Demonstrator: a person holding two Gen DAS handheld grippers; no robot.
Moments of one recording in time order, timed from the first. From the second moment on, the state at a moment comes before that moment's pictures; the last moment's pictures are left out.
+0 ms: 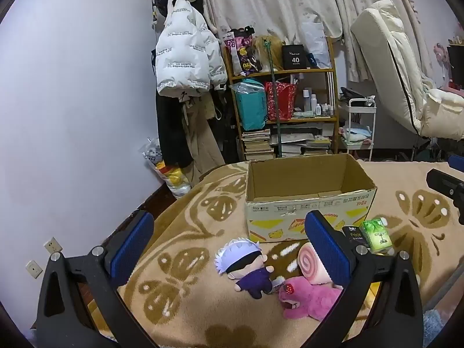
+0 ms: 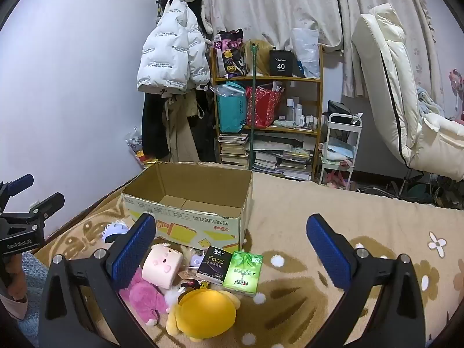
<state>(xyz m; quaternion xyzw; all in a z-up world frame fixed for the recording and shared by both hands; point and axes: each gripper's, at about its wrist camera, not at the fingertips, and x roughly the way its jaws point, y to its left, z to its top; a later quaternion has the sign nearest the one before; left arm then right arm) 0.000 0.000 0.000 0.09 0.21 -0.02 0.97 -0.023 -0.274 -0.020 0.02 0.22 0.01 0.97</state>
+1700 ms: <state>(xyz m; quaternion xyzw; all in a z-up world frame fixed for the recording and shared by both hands) 0.003 -0.001 -0.005 0.10 0.22 -0.02 0.97 -0.023 -0.273 -0.021 0.02 0.23 0.01 0.97</state>
